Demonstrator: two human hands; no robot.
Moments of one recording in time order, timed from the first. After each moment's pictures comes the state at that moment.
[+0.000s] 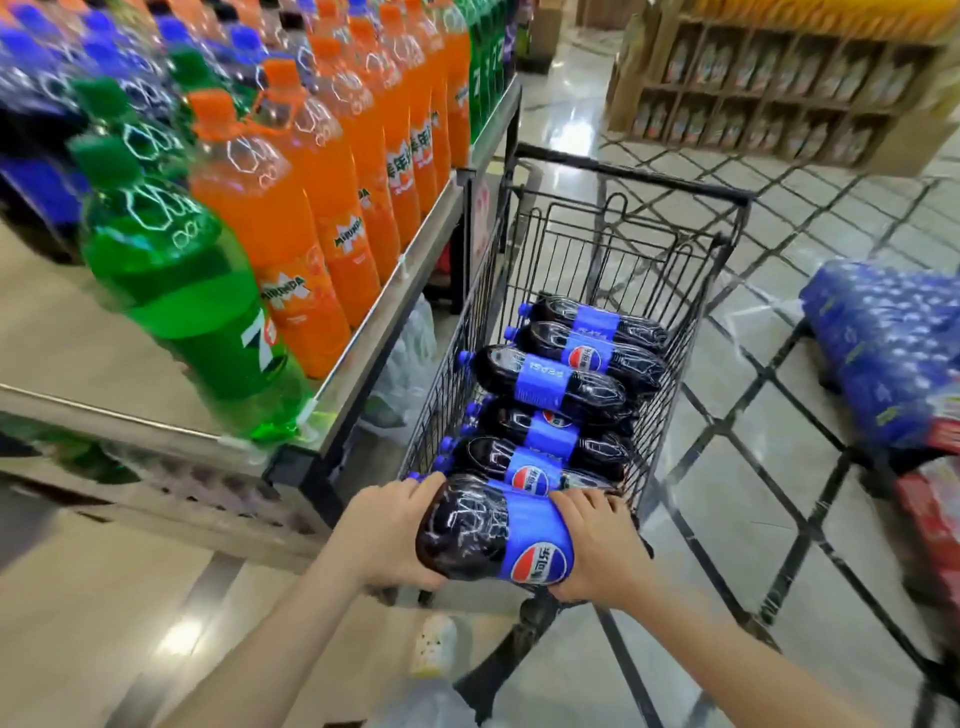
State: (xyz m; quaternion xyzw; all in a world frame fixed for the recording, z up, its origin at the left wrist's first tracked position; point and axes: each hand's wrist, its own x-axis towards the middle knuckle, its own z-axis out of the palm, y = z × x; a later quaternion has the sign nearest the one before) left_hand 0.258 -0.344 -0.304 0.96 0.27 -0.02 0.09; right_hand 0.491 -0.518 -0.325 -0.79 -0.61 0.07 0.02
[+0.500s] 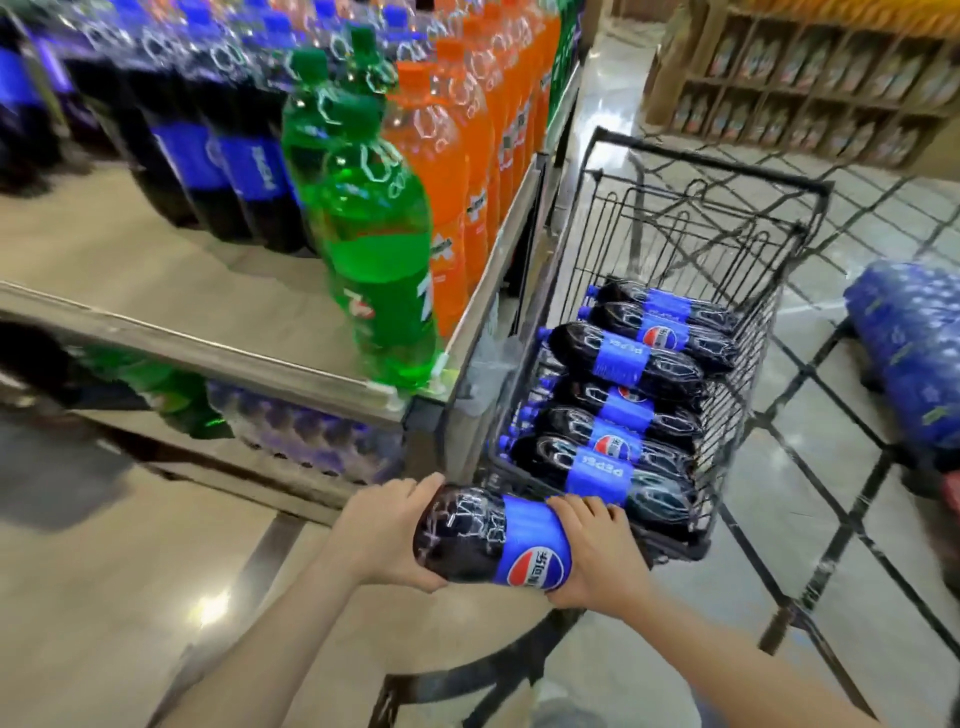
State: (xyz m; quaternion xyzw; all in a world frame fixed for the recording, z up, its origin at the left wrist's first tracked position) left_hand 0.093 -0.324 -0.297 0.95 0.29 -0.06 0.10; right_hand 0.327 -0.491 -0.323 -0.80 -0.59 0.12 -0.01
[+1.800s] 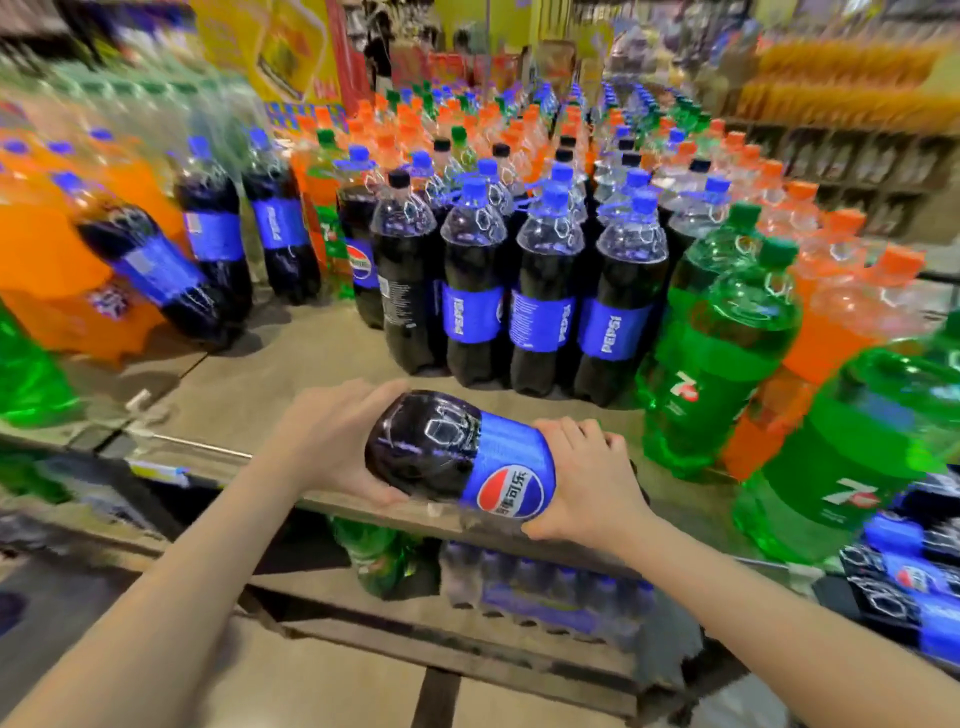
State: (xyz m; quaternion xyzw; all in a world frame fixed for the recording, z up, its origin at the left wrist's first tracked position) left_hand -0.216 0.161 -0.134 0.97 0.22 0.09 -0.05; right_hand 0.005 -0.033 -0.177 -0.81 -0.57 -0.06 0.09
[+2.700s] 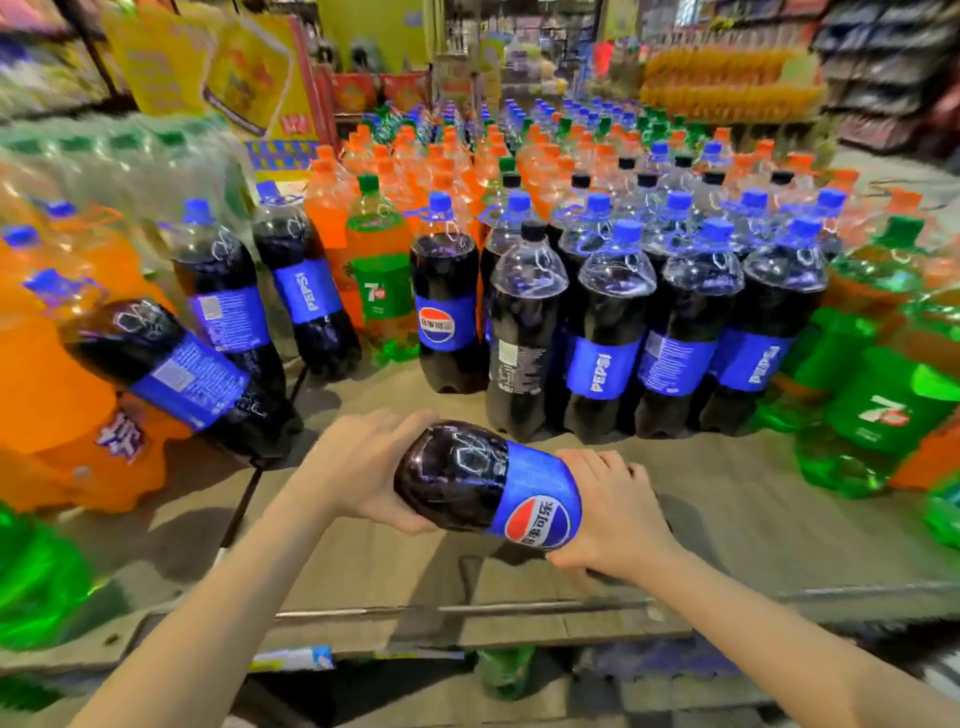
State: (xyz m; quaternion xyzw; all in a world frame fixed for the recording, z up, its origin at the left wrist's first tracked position) left_hand -0.280 0.424 -0.137 0.99 0.05 0.13 -0.03; right_hand -0.118 0.184 -0.190 -0.88 -0.47 -0.05 0.11
